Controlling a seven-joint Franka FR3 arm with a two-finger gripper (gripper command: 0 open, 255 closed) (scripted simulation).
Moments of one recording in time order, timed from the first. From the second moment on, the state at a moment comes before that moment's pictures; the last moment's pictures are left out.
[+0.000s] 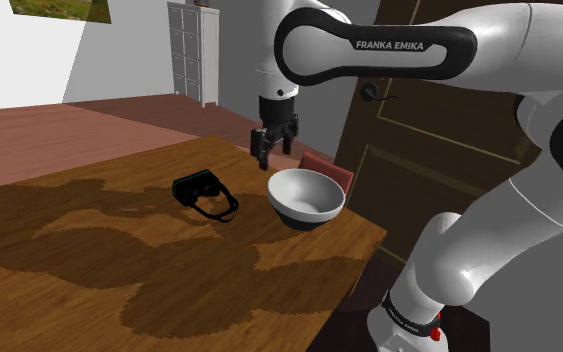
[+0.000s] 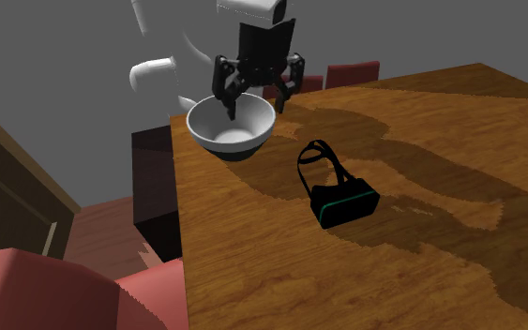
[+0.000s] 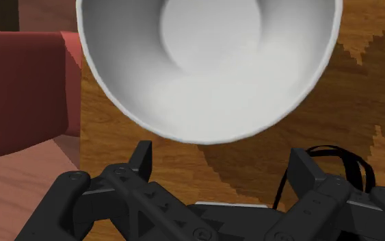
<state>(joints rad) 0.02 -0.34 0.26 -2.01 -0.02 1.60 0.24</state>
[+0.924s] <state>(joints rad) 0.09 0.12 0.39 -1.60 -0.13 1.60 0.52</state>
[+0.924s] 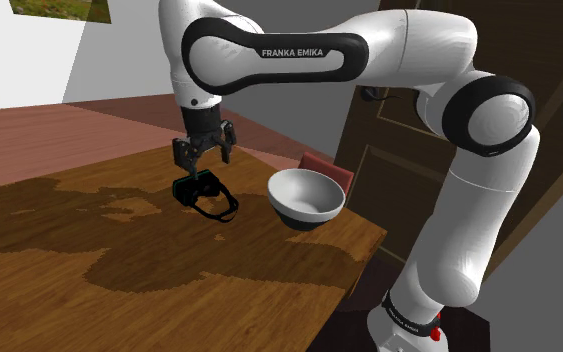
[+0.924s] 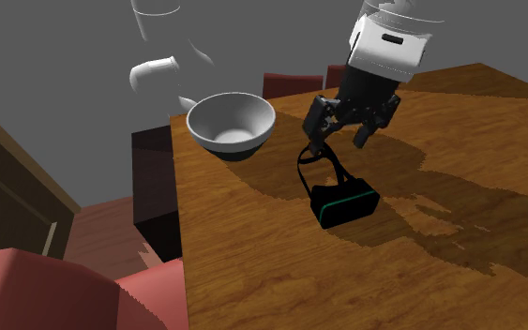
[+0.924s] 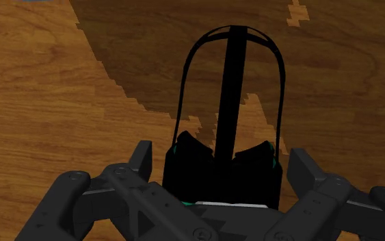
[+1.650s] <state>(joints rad) 0.09 0.13 0.39 -1.67 -0.14 1.68 0.52</state>
